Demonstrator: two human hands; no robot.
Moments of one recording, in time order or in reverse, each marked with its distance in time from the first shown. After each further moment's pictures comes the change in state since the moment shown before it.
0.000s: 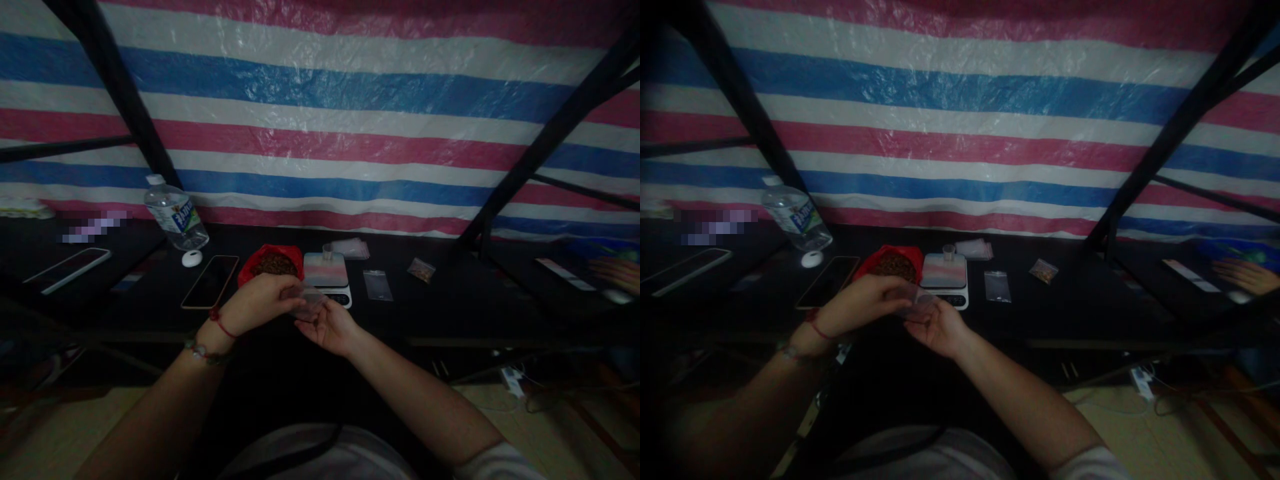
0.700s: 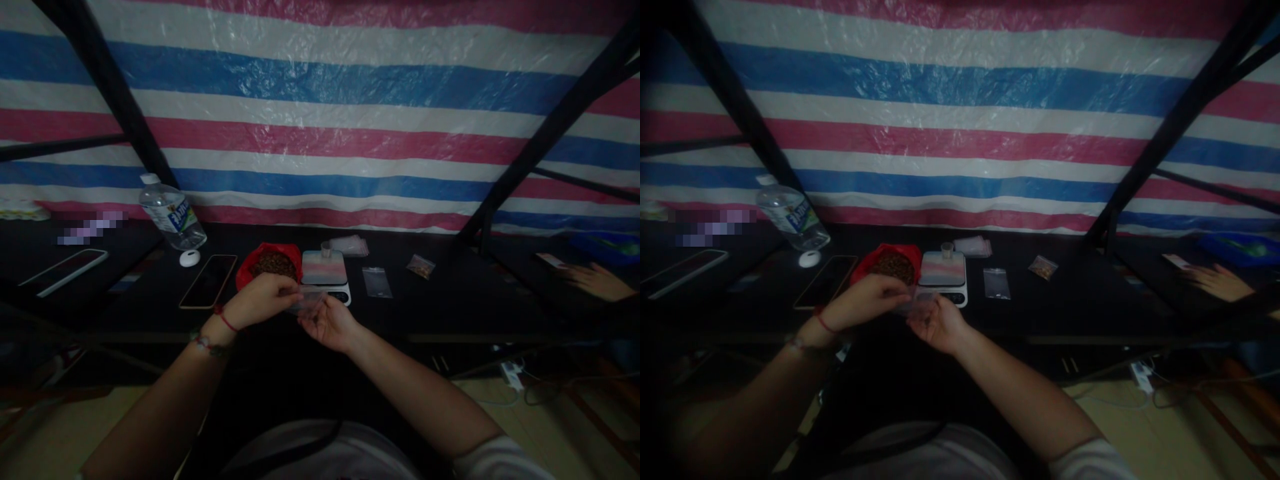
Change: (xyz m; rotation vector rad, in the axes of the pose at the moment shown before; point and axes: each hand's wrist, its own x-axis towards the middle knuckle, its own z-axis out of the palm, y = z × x) left_hand 0.009 -0.012 0.011 -0.095 -0.070 -0.021; right_hand 0.006 -0.003 -0.008 0.012 0.001 0.031
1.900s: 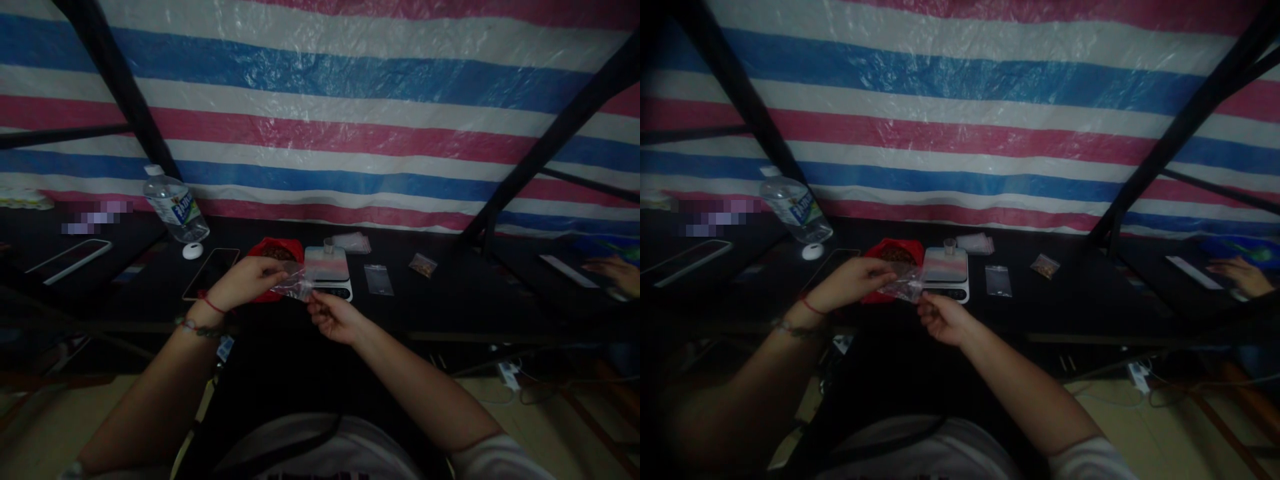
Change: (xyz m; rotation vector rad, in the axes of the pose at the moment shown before) left_hand -0.008 -0.021 -0.023 -0.042 0.143 -0.078; right_hand -0.012 -0.010 0.006 -0.152 0.012 0.038
